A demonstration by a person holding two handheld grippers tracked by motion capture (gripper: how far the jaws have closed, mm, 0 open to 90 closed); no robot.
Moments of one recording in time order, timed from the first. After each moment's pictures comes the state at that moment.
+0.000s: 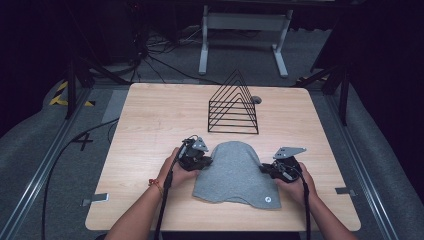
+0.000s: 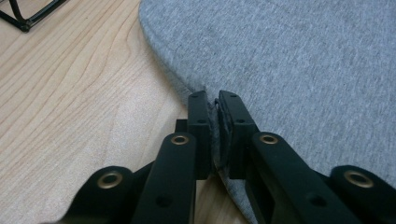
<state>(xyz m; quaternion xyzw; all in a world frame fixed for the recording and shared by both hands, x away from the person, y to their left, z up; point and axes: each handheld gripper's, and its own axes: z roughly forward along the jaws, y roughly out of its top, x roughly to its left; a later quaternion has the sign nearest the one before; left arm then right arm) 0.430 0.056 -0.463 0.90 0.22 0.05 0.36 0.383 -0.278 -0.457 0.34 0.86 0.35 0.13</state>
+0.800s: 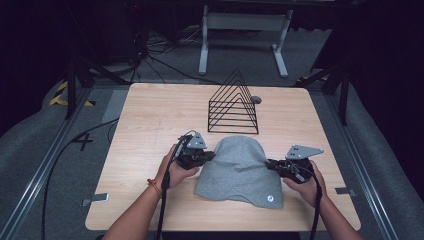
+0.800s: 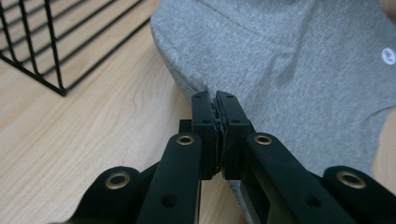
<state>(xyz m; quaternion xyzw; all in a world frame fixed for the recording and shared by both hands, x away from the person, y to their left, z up) 0.410 0.064 -0.419 0.87 0.21 0.09 0.44 0.362 -0.293 -0.416 0.31 0.84 0.42 0.17</state>
